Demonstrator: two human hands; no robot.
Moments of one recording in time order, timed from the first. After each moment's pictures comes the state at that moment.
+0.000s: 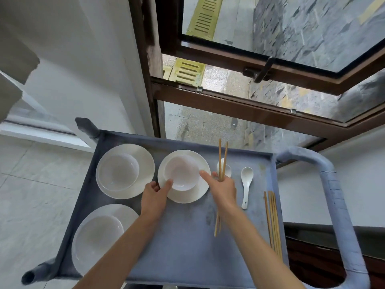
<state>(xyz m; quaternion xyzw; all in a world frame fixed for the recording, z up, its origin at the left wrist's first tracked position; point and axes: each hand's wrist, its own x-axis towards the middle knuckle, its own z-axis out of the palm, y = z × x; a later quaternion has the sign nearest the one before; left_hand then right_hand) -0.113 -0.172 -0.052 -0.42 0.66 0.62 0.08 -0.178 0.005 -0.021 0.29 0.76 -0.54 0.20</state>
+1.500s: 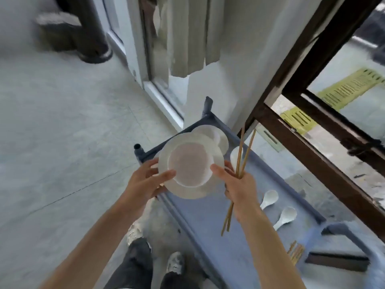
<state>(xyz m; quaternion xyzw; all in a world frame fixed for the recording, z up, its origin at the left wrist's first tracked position) 0.135 -0.146 0.098 -0.44 0.46 0.74 -0.22 -0.073 -0.017 0.107 -0.08 0.70 -0.58 0.40</state>
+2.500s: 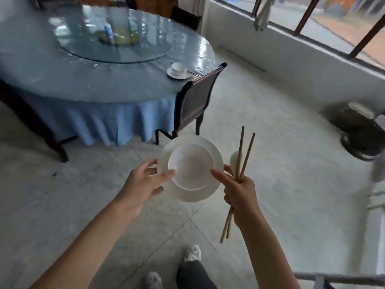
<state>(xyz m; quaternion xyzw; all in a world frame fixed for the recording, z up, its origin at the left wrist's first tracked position) 0.768 0.215 0.120 -0.65 0.11 0.40 -0.64 0.592 0.044 0.142 -0.55 0.43 -0.21 0.69</state>
